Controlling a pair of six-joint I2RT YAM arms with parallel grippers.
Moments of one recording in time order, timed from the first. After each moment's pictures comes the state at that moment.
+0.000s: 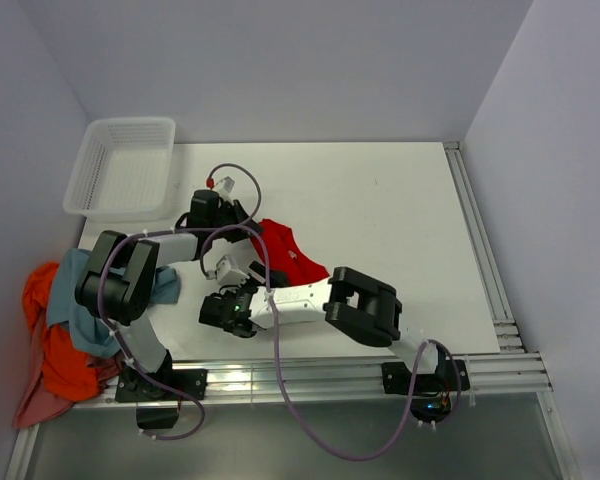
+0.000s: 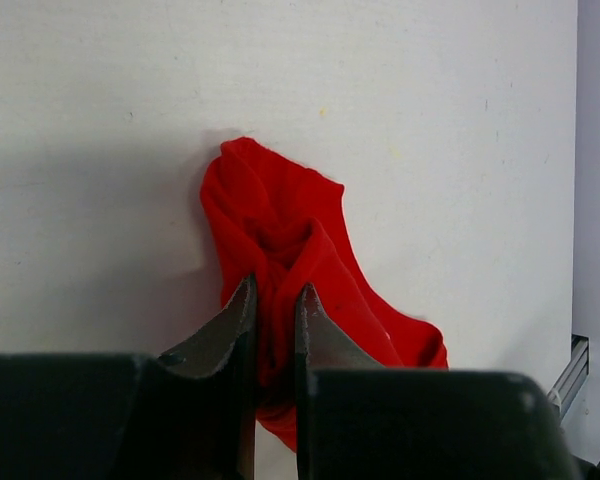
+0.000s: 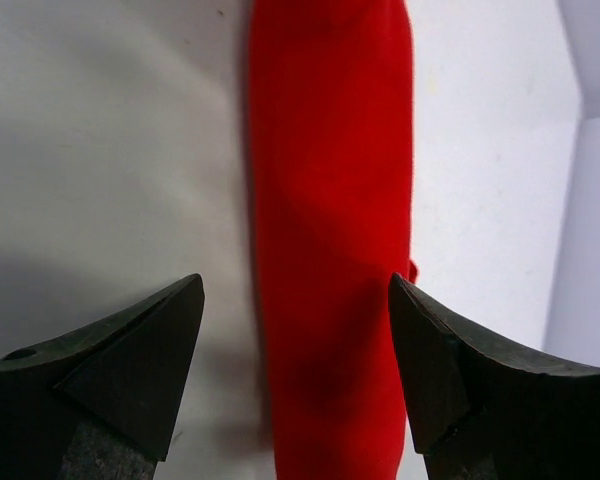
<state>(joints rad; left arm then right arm) -0.32 1.76 0.85 0.33 0.40 -0.64 1.32 2.15 1.53 -0.73 1.05 0.43</state>
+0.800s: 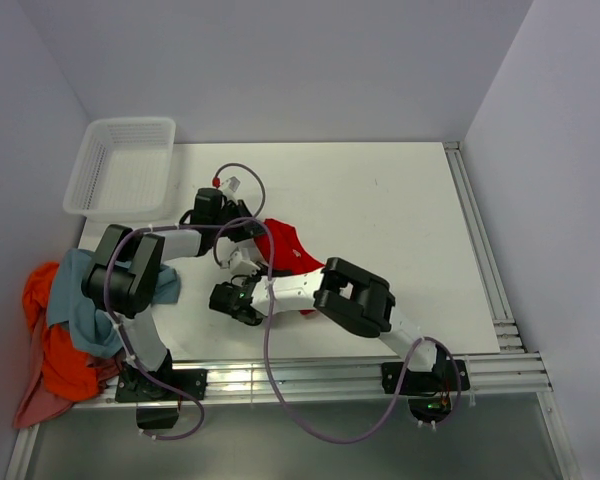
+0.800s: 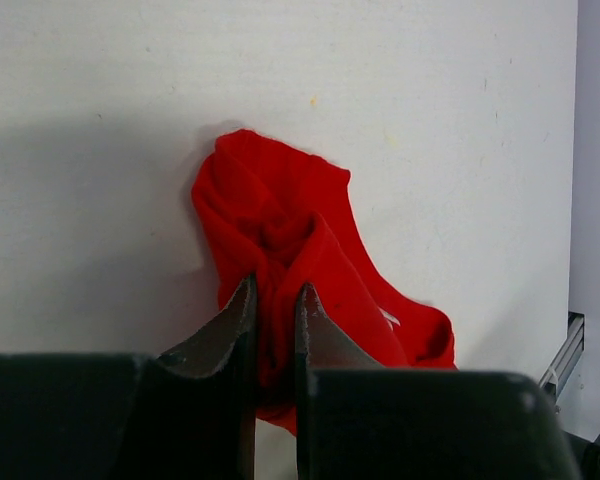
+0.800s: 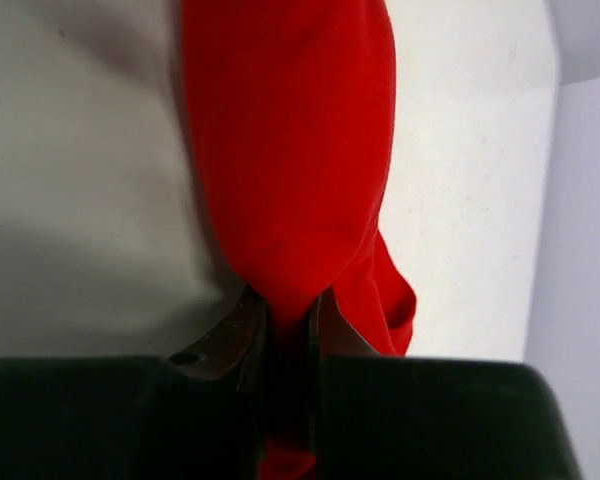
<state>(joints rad) -0.32 1.81 0.90 0.31 0.45 -0.62 1.24 2.26 1.52 -0.74 1.12 0.44</state>
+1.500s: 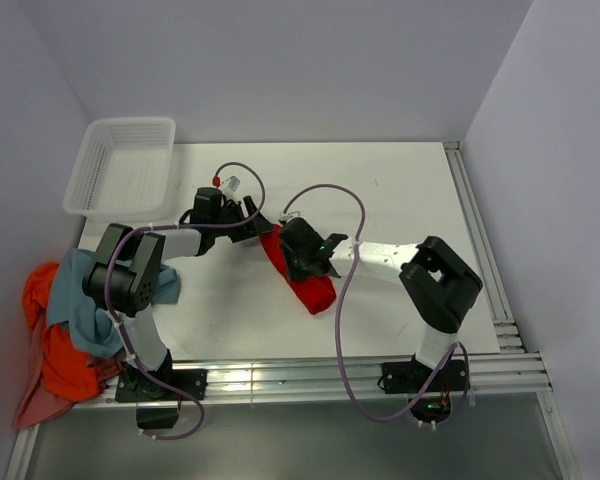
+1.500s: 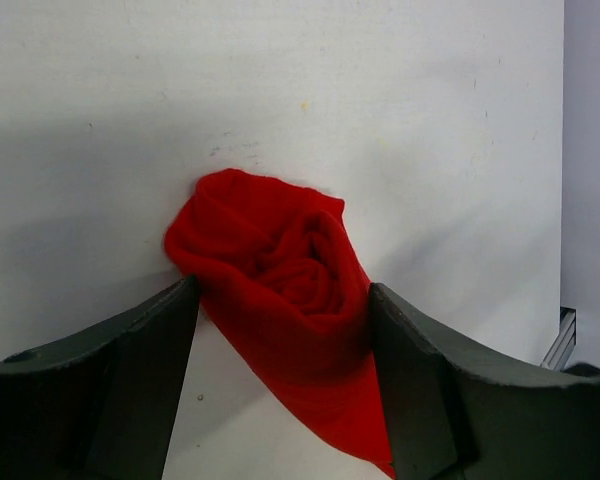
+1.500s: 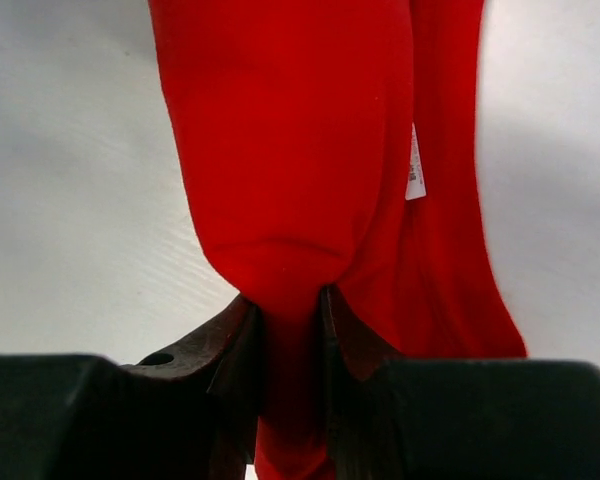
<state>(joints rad) -0.31 1.83 0.91 0.33 0.48 -0.63 0.88 1.76 1.08 -0.30 0.16 0.48</state>
